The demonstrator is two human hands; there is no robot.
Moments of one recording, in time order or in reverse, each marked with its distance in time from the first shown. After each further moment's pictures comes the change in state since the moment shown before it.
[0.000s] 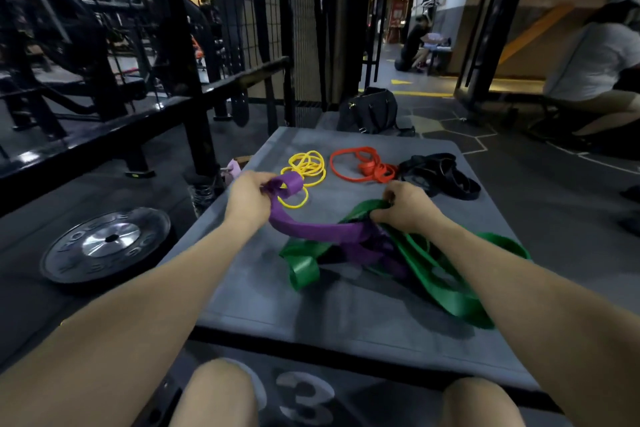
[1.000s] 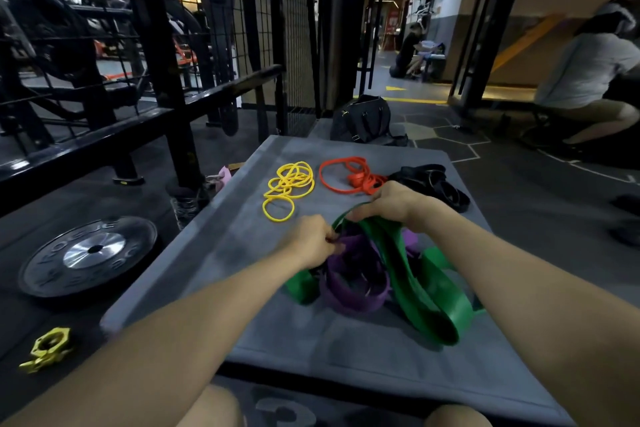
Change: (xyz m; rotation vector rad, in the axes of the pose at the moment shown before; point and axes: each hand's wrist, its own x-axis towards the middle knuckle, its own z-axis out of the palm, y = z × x) left_hand -0.015 0.050 0.077 0.225 -0.551 0.032; right_hand 0.031 -0.001 -0.032 0.436 -0.247 0.114
